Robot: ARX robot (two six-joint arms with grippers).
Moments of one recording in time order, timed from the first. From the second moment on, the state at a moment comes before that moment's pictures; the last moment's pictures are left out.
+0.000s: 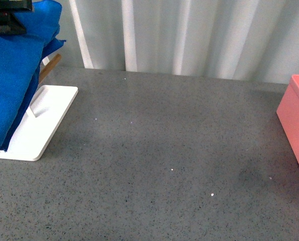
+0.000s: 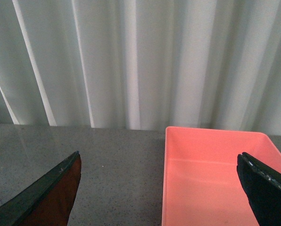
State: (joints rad) left arm 0.06 1.91 1.28 0.07 0.16 0.06; right arm 0.00 0.00 0.02 0.00 0.00 0.00
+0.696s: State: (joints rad) left arm -0.45 1.65 1.02 0.55 0.49 -0.41; right arm 0.00 0.00 0.02 0.00 0.00 0.00
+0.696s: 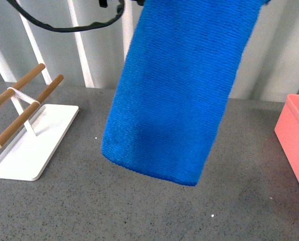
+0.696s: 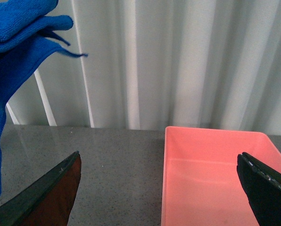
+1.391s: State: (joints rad) left arm -0.47 1.68 1.06 0.43 0.40 -0.42; right arm 0.11 1.12 0.22 0.71 -0.95 0.14
